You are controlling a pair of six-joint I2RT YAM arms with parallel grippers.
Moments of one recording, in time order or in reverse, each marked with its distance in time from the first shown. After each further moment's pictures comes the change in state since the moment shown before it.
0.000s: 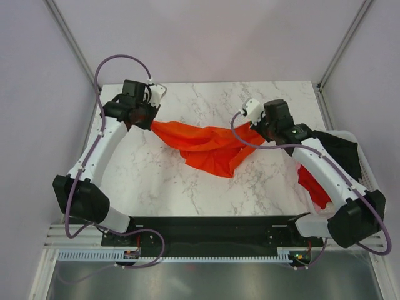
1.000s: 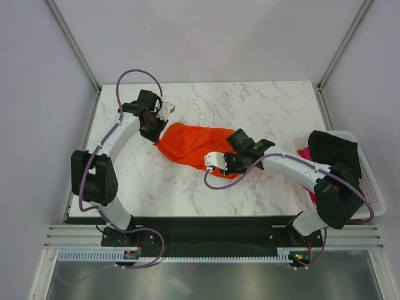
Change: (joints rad) left arm -0.004 0.188 -0.103 -0.036 0.079 0.000; right arm 0.286 0.200 -0.227 -0.038 -0.385 -0.388
